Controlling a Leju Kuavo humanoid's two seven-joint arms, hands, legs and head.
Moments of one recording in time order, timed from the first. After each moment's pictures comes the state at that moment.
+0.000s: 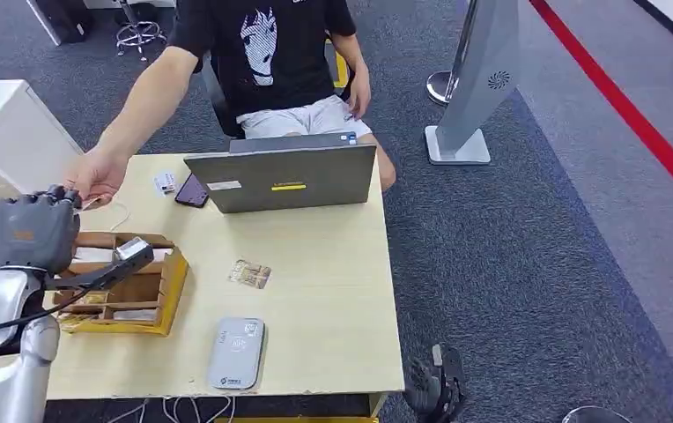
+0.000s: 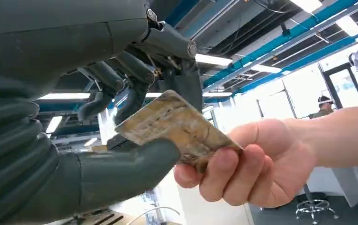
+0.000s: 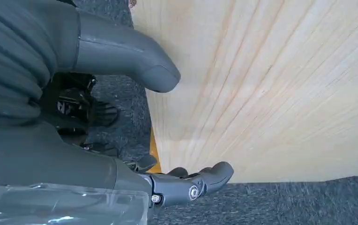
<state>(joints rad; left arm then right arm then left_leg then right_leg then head) -0.36 0.16 0.03 -1.51 -1.52 0.14 -0.08 -0.20 0.22 -0.37 -0.30 0.25 0.15 -0.43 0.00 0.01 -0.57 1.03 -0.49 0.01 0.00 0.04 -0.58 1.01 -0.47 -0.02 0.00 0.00</state>
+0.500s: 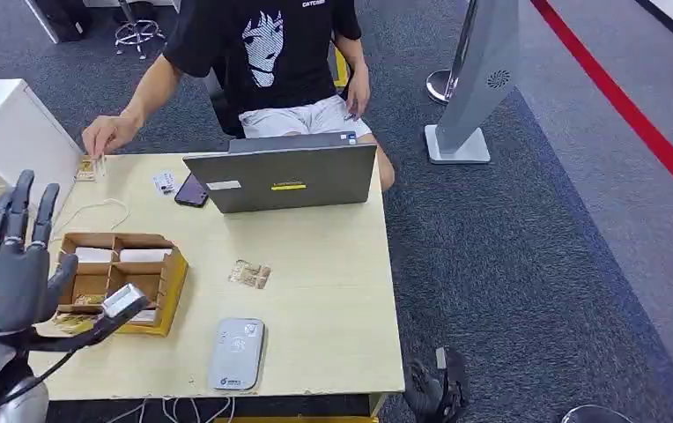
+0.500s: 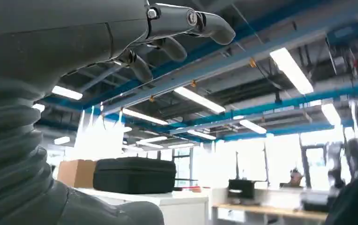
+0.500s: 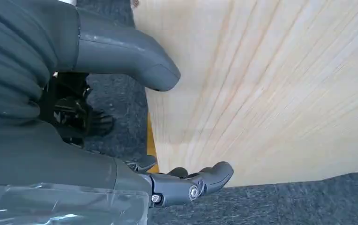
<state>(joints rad) -0.04 0.11 0.08 -1.93 -1.31 0.36 -0.19 -0.18 0.22 -0.38 -0.30 0.19 0.16 -0.47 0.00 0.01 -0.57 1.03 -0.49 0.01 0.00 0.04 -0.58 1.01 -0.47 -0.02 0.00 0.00</state>
